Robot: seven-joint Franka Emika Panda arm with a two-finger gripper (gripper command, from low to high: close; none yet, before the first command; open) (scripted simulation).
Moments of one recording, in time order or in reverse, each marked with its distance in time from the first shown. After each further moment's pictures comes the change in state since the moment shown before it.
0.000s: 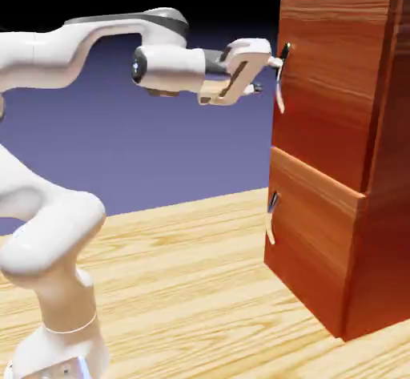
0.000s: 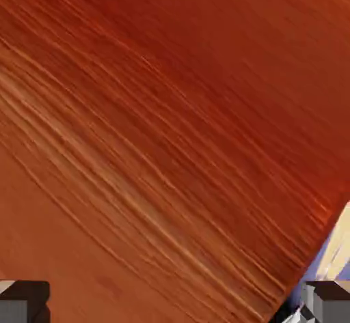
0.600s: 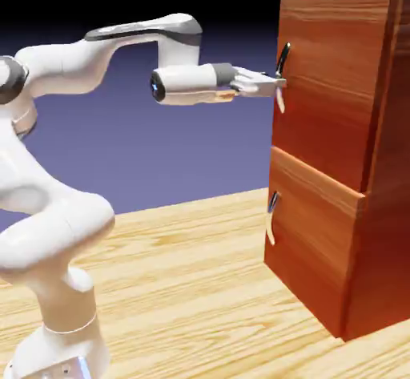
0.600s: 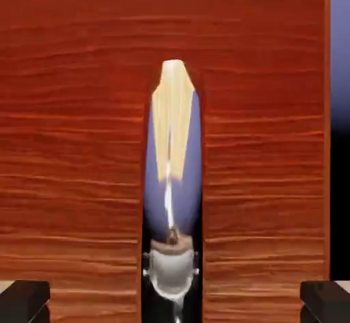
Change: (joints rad) arm -0.354 -0.020 0.295 0.225 0.505 -0.041 0.252
